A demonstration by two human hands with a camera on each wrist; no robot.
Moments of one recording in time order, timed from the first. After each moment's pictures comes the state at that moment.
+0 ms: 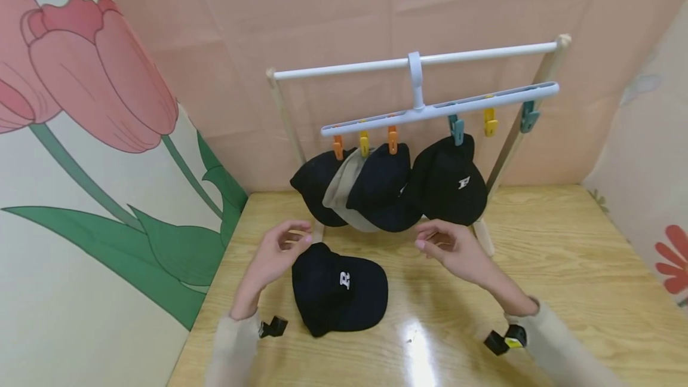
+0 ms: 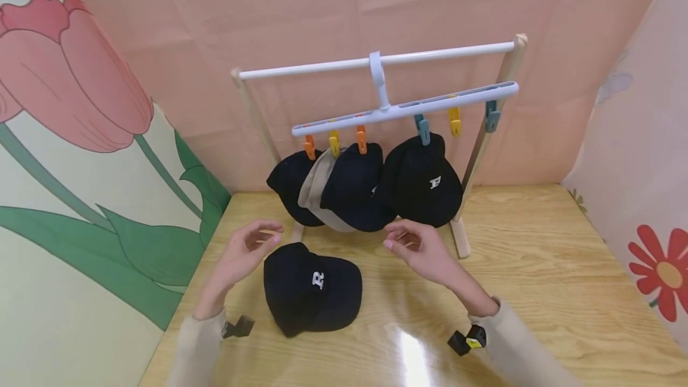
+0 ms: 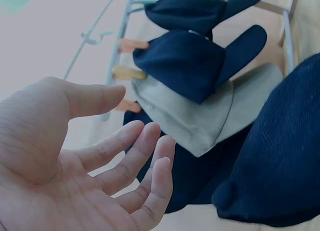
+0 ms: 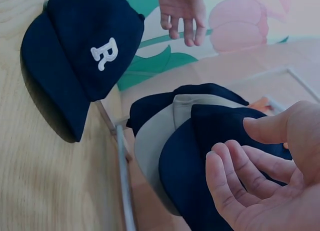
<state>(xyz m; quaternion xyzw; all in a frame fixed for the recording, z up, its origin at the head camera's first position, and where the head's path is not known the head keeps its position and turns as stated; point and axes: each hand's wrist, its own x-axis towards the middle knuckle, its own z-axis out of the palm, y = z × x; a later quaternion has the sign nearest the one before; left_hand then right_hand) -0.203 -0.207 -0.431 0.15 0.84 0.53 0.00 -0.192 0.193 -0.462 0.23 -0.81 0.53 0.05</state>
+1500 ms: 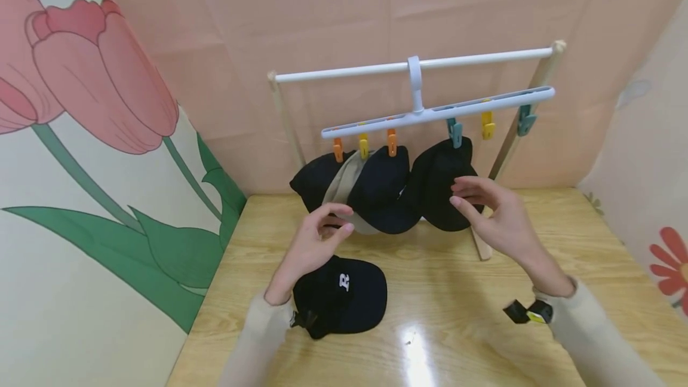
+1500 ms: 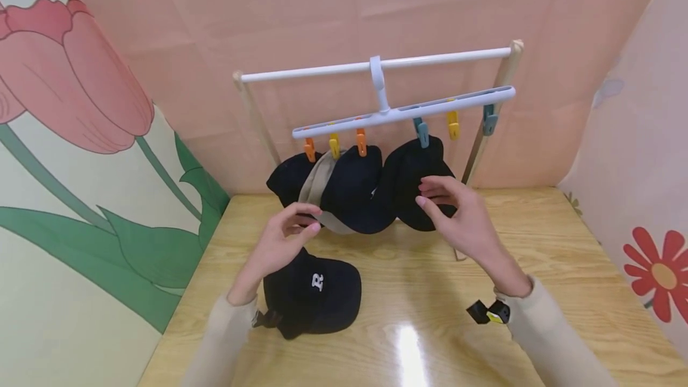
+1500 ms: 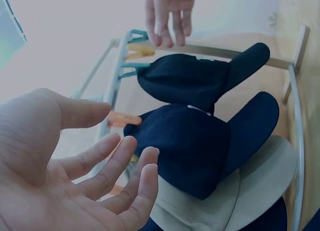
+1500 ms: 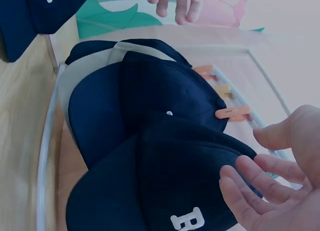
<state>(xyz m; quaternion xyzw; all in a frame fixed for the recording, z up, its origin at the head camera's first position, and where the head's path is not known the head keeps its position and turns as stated) -0.209 -0.135 -0.405 0.28 0.78 0.56 -0.03 -0.199 0.230 -0.389 0.22 -0.83 0.45 0.26</state>
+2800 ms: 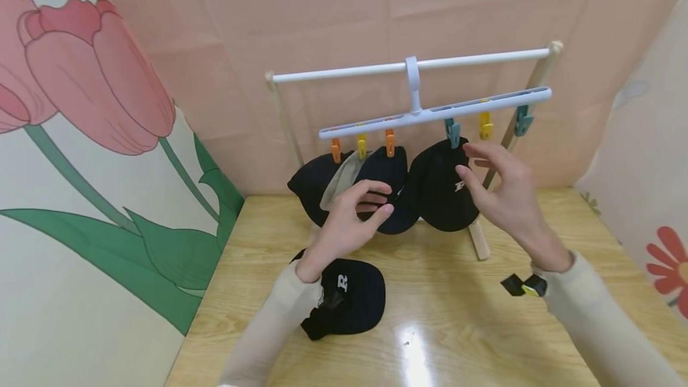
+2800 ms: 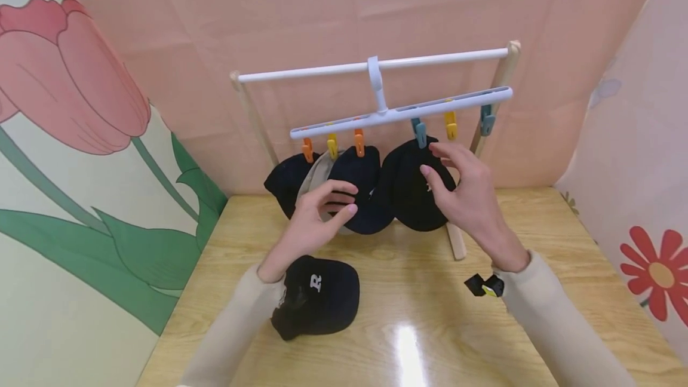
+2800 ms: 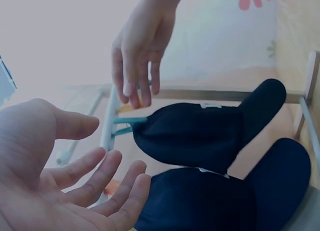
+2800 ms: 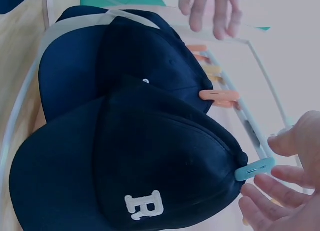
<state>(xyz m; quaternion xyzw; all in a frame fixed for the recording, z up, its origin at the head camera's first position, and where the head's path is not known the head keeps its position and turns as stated) -0.222 -0.071 -0.370 0.35 0.77 0.53 -0.06 -0.227 0.233 -0.355 0.23 -0.80 0.39 0.40</state>
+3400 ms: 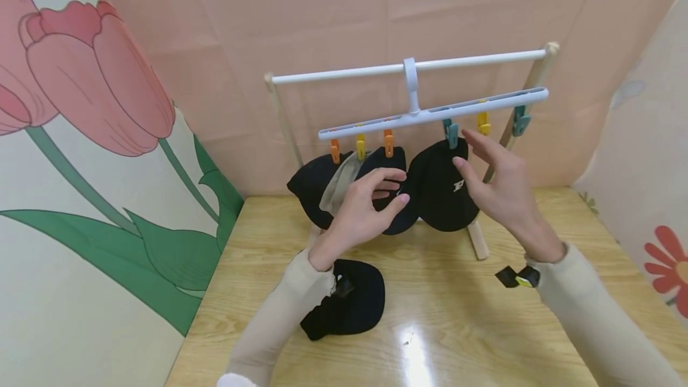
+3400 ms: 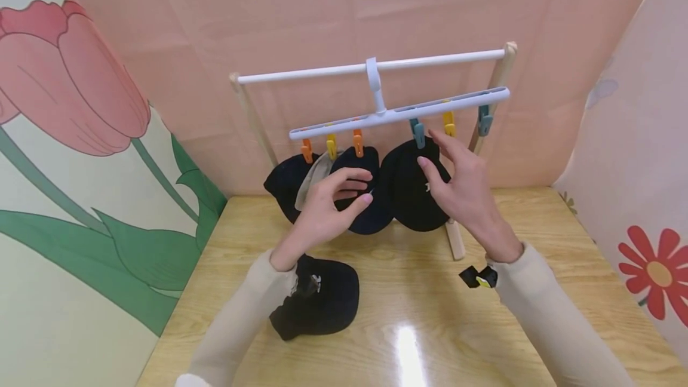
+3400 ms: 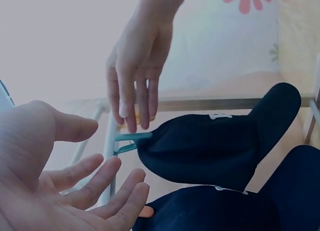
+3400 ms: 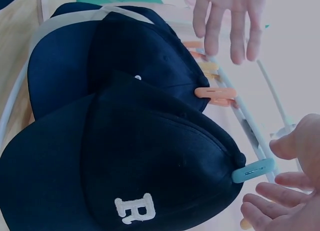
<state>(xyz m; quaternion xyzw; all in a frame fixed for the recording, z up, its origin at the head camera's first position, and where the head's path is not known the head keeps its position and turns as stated) -0.230 -0.045 -0.351 0.37 0.78 0.50 -0.07 -0.230 0.232 -0.343 0.20 -0.83 0.38 0.37</state>
